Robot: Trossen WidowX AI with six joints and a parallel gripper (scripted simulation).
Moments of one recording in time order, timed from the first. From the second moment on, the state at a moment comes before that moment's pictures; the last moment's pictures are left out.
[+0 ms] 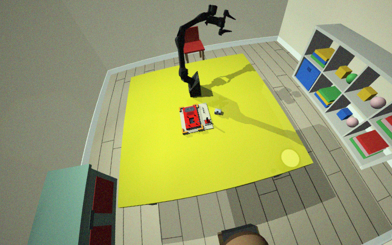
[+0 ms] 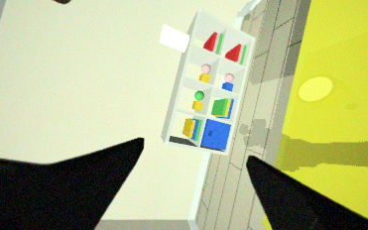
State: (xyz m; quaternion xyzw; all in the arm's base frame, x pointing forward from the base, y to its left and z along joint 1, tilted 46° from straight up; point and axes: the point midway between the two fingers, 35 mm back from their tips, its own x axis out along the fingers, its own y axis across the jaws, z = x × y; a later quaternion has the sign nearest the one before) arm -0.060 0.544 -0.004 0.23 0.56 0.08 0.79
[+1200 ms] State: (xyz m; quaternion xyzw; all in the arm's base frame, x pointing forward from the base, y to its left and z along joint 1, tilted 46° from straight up) arm 0.327 0.180 -0.087 0.00 0.53 -0.39 0.75
